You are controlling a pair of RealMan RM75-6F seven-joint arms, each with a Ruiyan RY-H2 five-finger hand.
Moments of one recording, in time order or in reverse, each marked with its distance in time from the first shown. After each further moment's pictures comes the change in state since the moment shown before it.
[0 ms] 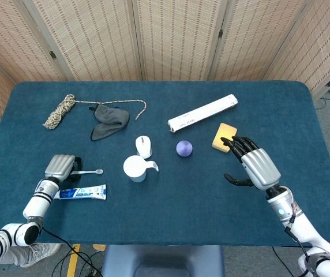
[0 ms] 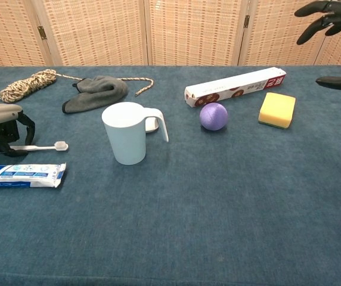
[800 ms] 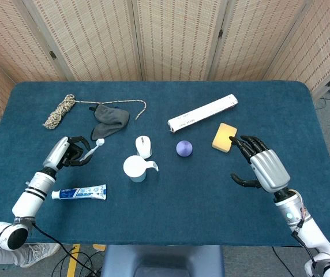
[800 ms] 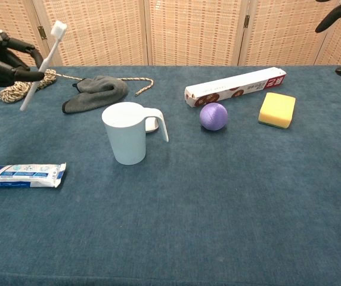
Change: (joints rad) left arm 0.060 0.219 -0.194 -0.379 0.141 0.058 -0.754; right arm -0.046 0.038 0.000 -0.033 -0.018 0.052 -0.004
